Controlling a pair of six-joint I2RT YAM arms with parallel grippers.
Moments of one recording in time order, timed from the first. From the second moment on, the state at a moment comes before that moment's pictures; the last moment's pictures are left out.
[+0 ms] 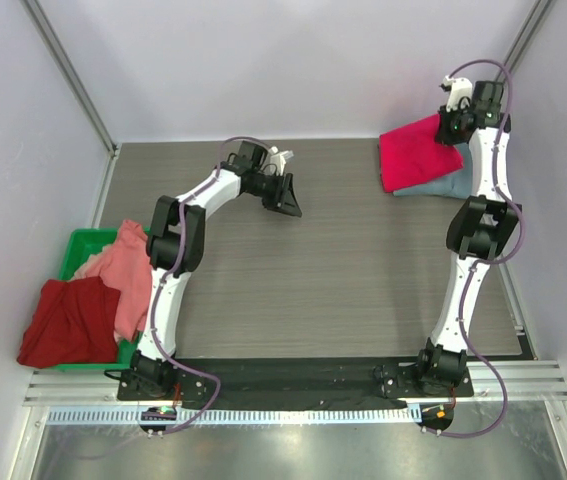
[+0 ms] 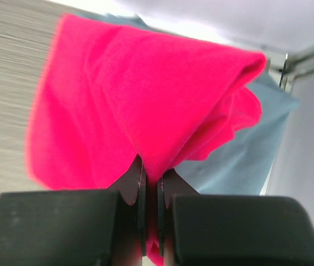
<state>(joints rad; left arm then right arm) -0.39 2.37 1.92 -0.49 0.84 -0.16 -0.24 2.43 2.53 -0.80 -0.31 -0.38</state>
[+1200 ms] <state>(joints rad) -0.41 2.35 1.92 -0.54 0.78 -0.09 -0.28 2.63 2.58 -0.55 0.14 -0.33</state>
